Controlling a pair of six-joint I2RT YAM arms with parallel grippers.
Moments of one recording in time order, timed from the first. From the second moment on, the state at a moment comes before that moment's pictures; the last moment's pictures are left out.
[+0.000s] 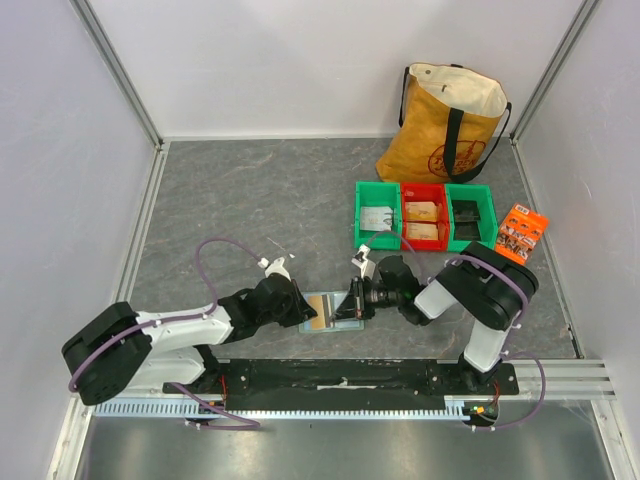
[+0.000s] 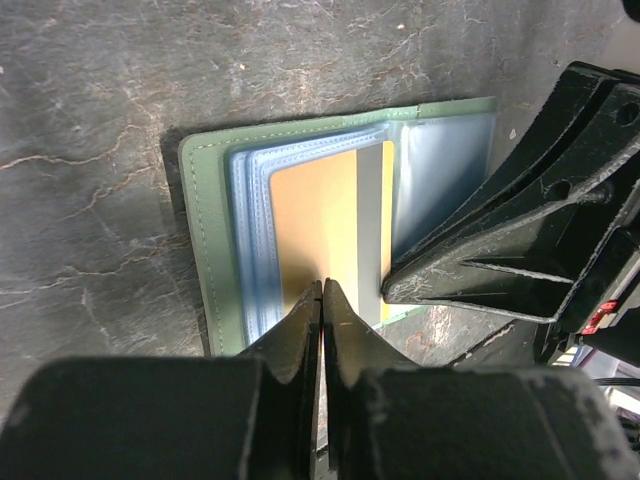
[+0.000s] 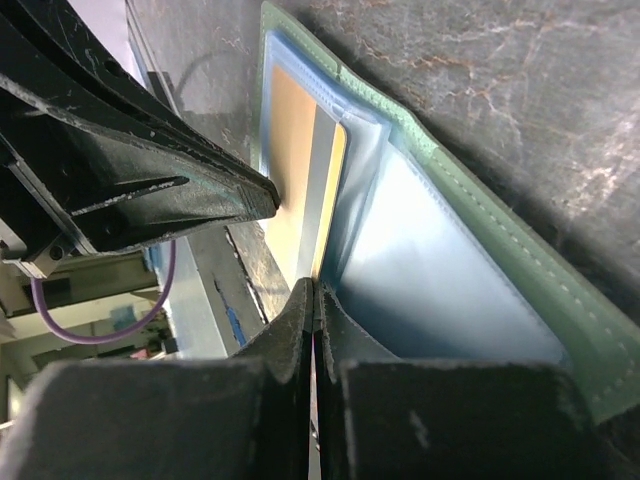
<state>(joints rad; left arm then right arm) -0.91 1.18 0.32 0.11 -0.05 -1.07 0.73 1.81 0.38 0.88 -0.69 0.90</state>
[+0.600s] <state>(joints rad) -0.91 1.25 0.32 0.19 -0.05 -1.07 0.70 1.63 0.42 0.50 -0.63 0.72</state>
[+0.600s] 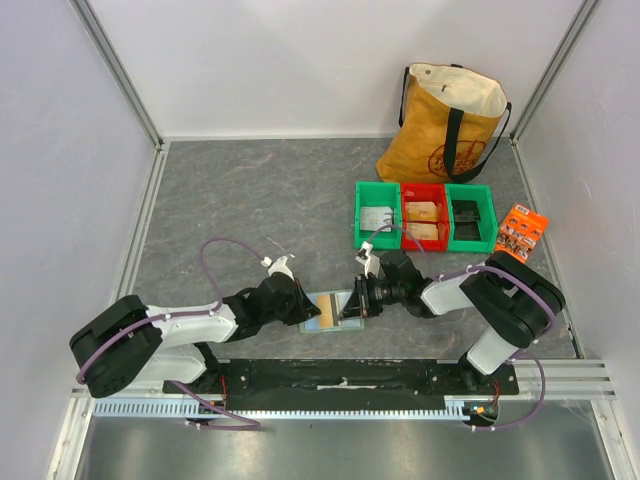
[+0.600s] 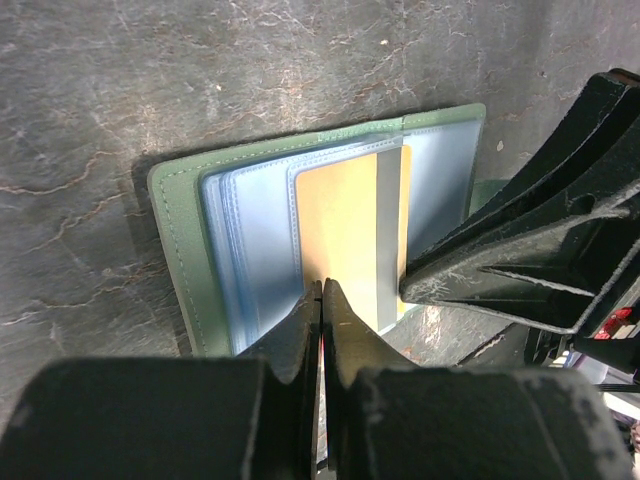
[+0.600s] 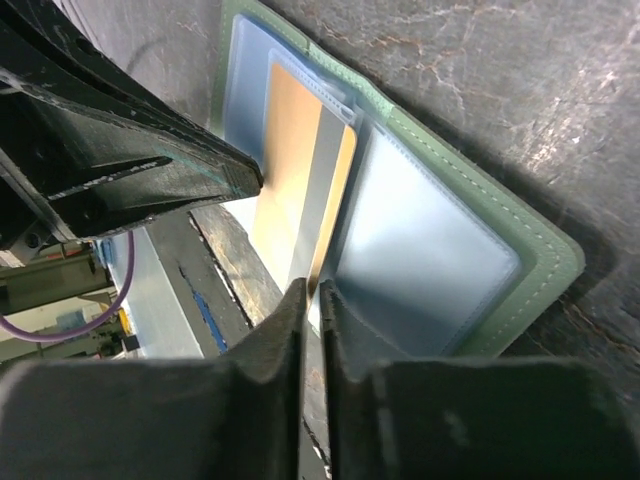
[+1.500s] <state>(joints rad) -0.91 1.26 0.32 0.20 -0.04 -1.07 0.66 1.69 0.39 0.65 -0.65 0.82</state>
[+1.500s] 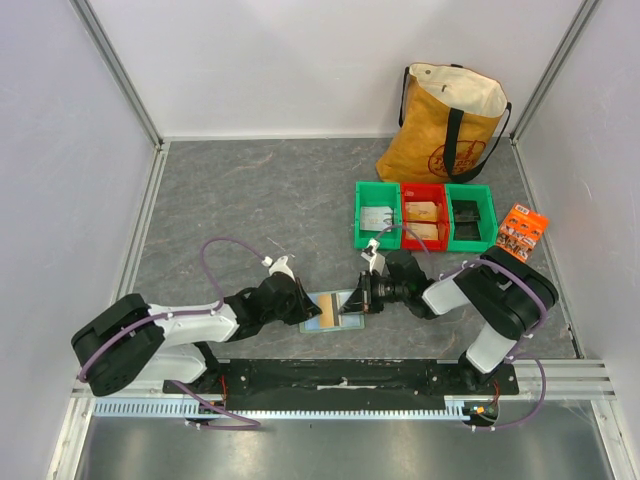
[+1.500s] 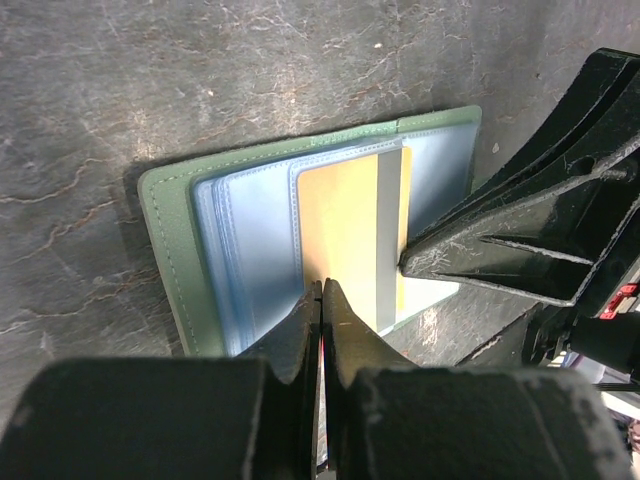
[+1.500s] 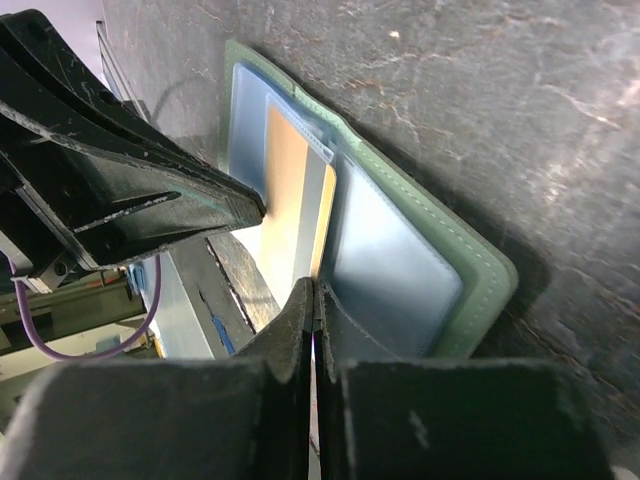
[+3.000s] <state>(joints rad) -0.91 1.26 0.33 0.21 -0.04 -1.07 0.63 1.75 0.38 0.77 -0.71 0.86</state>
